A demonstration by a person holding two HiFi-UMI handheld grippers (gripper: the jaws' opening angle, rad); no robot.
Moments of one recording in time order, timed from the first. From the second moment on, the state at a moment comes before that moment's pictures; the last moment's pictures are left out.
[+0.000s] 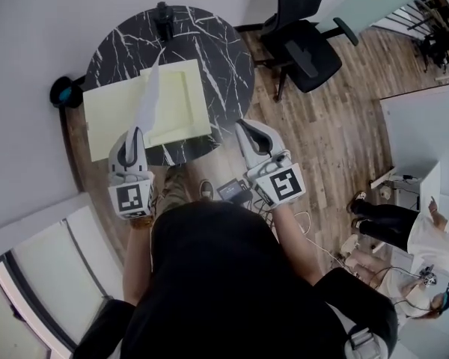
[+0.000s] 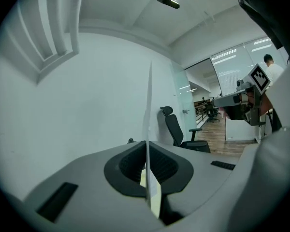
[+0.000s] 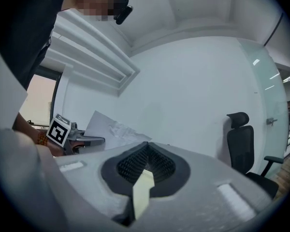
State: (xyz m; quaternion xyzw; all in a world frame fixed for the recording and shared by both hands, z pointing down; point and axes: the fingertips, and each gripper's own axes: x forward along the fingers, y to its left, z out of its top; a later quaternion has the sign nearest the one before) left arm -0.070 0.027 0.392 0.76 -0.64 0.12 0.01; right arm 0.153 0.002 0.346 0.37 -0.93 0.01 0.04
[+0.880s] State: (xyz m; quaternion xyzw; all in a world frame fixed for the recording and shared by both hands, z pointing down) left arm -0.179 -0.056 0.492 0.82 -0.55 0.15 0.03; right arm 0.036 -0.074 0.353 0.41 -0.91 0.01 0.07
